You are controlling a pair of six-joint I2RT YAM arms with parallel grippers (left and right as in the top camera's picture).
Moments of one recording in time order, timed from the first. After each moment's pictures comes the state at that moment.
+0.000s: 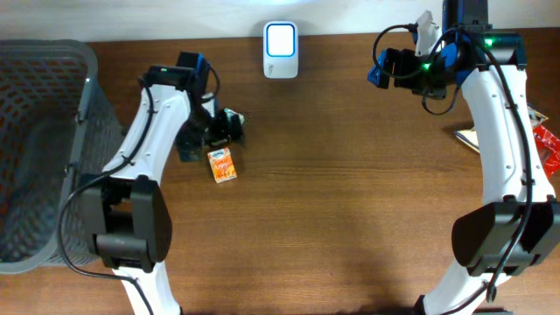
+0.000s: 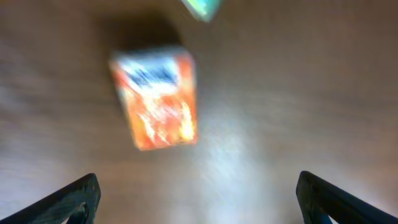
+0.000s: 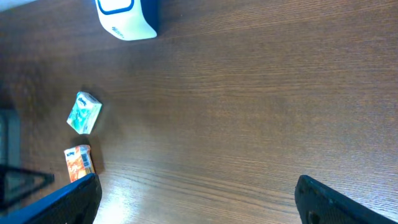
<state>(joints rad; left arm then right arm) -0.17 2.04 1.76 -1.29 0.25 -0.37 -0.03 1.92 1.98 -1.16 -0.37 0.13</state>
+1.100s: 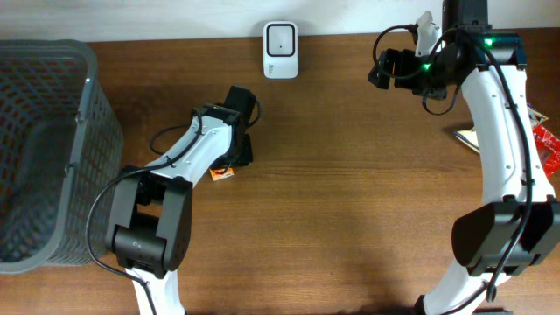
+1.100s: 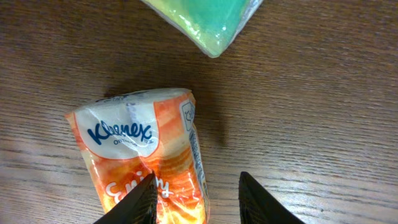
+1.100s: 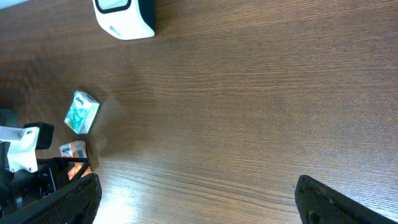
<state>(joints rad) -0.34 2.04 1.45 -0.86 -0.16 -0.47 -0.03 1.92 1.98 -1.16 -0.36 0.13</state>
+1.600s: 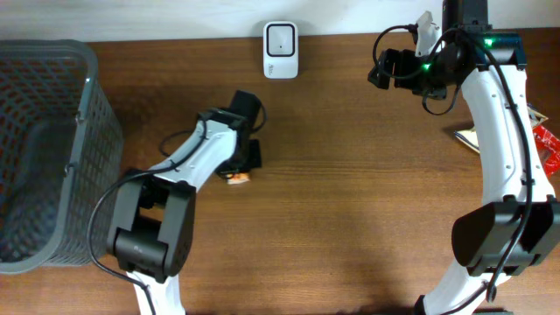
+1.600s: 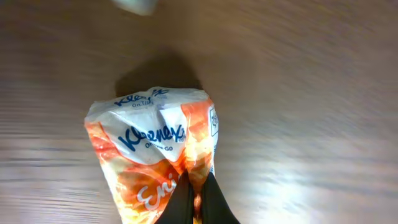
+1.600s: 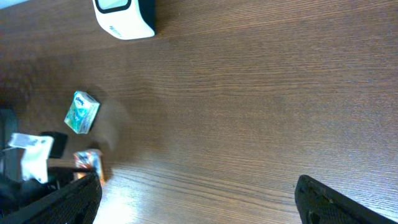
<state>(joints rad) -0.38 2.03 1.42 -0.84 -0.02 -0.44 -0.03 1.92 1.98 -1.16 -0.36 0.13</state>
